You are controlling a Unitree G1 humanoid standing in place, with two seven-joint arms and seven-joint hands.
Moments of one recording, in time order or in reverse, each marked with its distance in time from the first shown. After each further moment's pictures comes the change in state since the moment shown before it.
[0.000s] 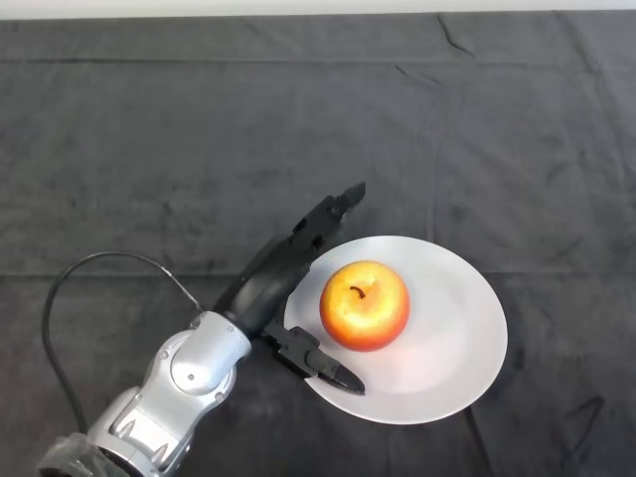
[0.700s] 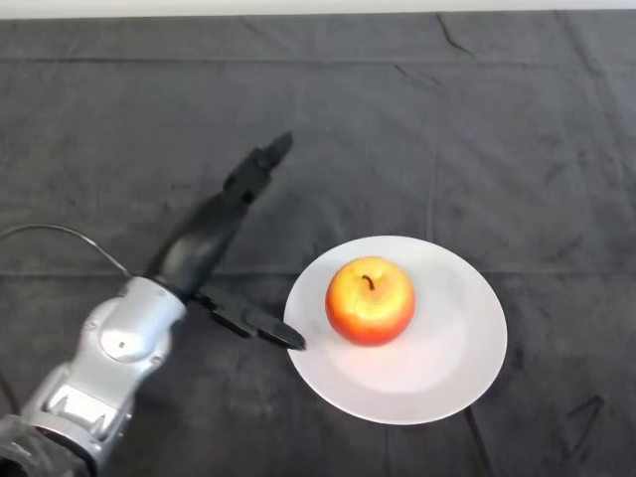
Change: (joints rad) left arm 0.007 0.127 0.177 -0.050 -0.083 -0.005 -0.045; right arm 0.000 0.000 0.000 0.000 0.000 0.000 0.000
